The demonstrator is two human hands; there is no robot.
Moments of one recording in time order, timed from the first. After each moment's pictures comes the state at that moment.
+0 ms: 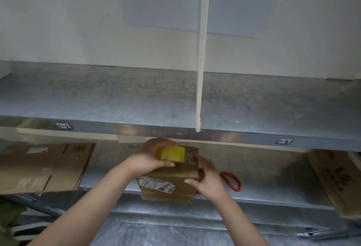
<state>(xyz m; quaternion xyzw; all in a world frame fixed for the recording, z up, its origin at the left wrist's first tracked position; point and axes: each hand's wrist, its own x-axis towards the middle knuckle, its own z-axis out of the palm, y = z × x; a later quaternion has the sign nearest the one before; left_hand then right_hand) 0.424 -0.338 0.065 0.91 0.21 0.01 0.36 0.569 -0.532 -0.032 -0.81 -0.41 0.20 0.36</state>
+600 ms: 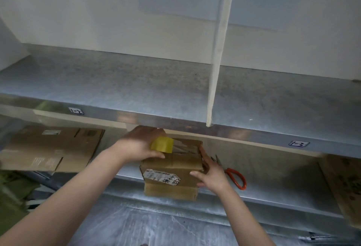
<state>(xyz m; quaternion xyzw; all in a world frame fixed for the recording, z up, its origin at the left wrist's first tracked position) 0.398 -0.313 0.079 0.97 0.21 -0.02 0.13 0.570 -0.527 -0.034 -0.76 -0.28 0.39 0.43</state>
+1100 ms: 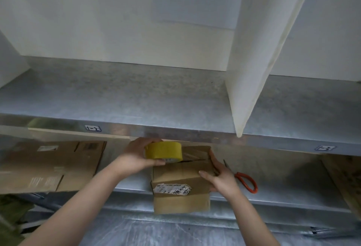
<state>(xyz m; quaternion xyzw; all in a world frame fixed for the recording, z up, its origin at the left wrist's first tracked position) 0.364 -0.273 0.052 0.87 0.27 0.07 0.41 0.552 -0.508 -0.025 -0.76 -0.21 0.36 0.49</state>
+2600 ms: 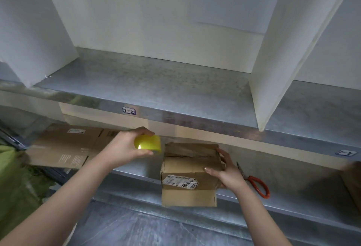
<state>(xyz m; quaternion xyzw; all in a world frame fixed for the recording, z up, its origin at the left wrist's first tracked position) 0.285 -0.255 0.077 0.91 0.29 0.11 0.27 0.544 -0.488 -0.014 -0.81 -0.31 0.33 0.37</state>
